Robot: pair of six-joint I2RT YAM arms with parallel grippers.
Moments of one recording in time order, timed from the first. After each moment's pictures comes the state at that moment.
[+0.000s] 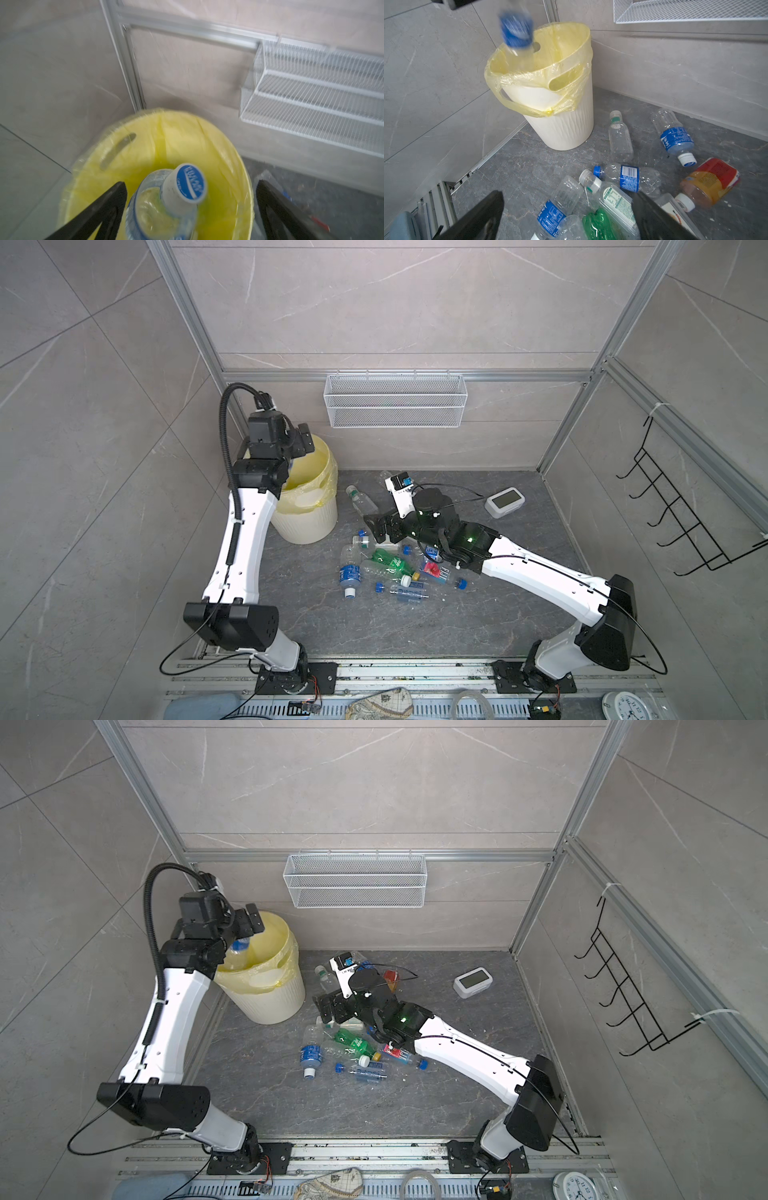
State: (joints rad) left arm -0.09 1.60 1.90 -0.73 -0.24 -0.19; right arm 0.93 1.55 1.43 -0.23 0.11 0.26
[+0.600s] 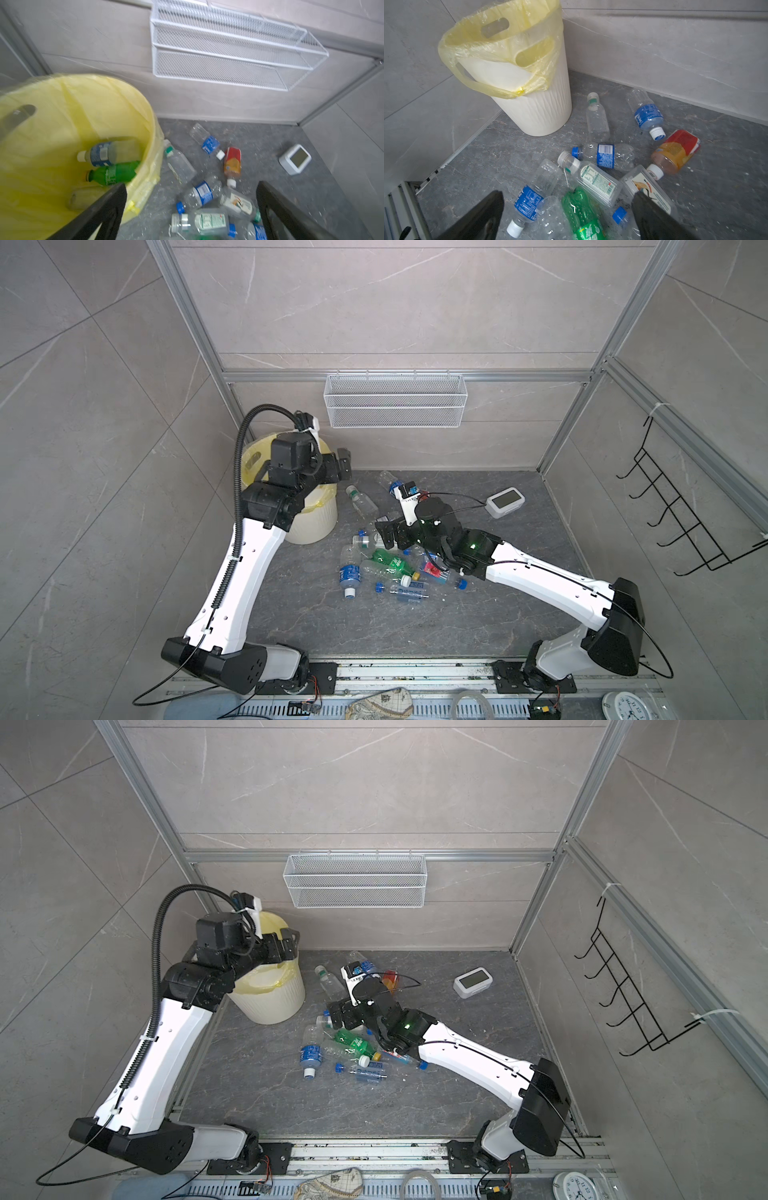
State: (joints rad) left arm -0.35 1.35 1.69 -0.76 -0.09 -0.25; right arm 0.92 1.50 1.32 -0.27 0.22 0.27
